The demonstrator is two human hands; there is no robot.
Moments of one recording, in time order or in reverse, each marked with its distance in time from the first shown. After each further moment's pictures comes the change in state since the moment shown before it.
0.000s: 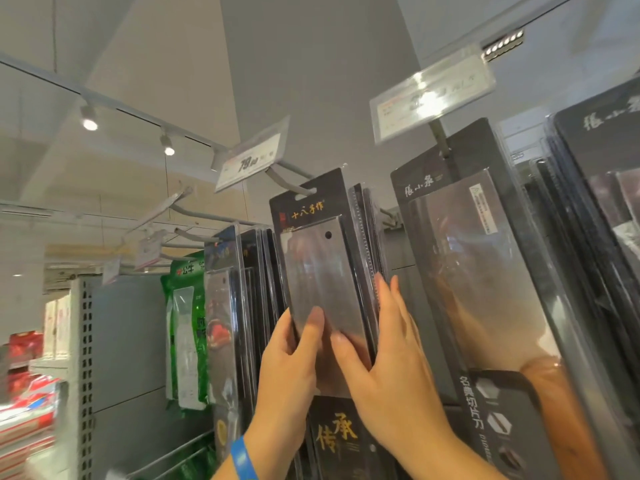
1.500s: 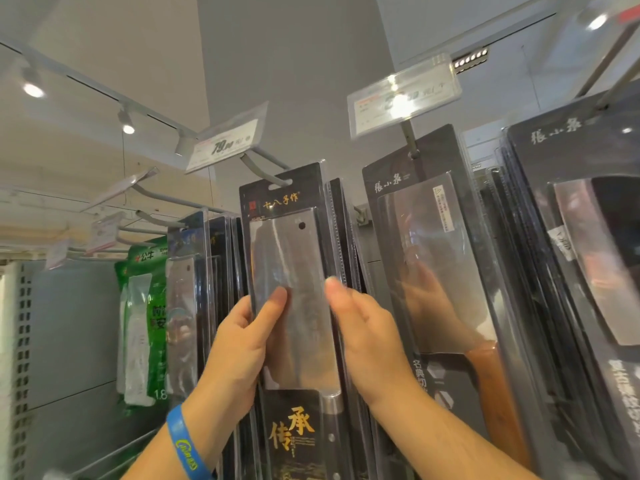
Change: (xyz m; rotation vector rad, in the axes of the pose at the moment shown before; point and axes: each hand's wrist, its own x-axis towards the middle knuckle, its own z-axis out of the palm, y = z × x) left_hand 0.017 0.007 -0.016 -0.127 -0.093 -0.108; right_hand 0.018 -0.003 -0.015 0.441 -0.010 0.198
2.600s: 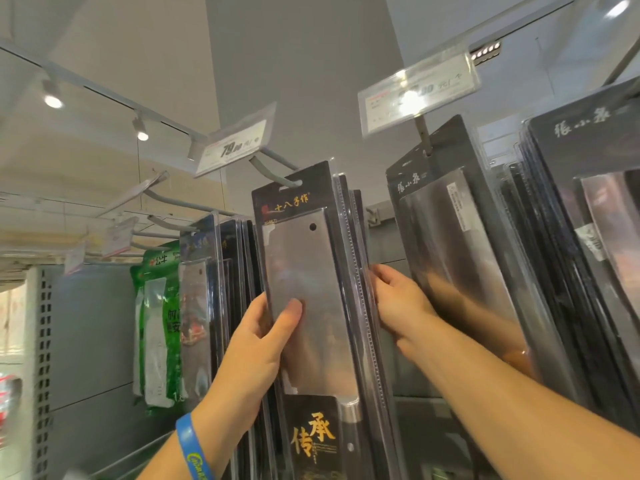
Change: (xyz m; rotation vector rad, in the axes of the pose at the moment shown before) left_hand -0.005 0.005 -0.003 0.158 -0.033 0.017; right_hand 0.074 0.013 -0.025 -0.033 0.010 0.312
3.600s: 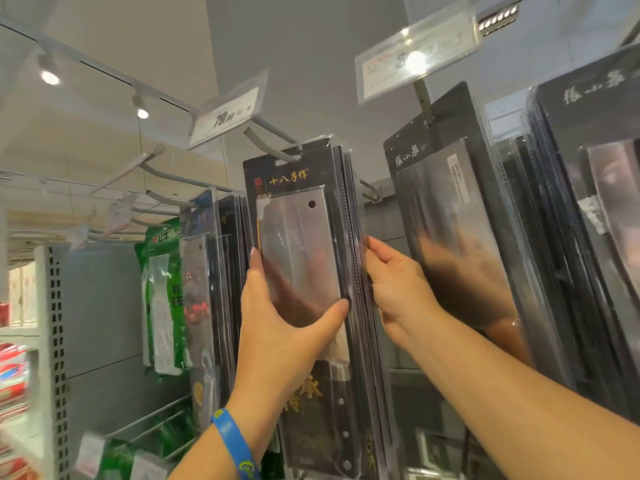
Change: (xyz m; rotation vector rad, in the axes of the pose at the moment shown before) left_hand -0.030 0.007 0.036 0.444 0.239 0.190; right_hand -0.023 -0.003 0.010 0.380 -0.068 -0.080
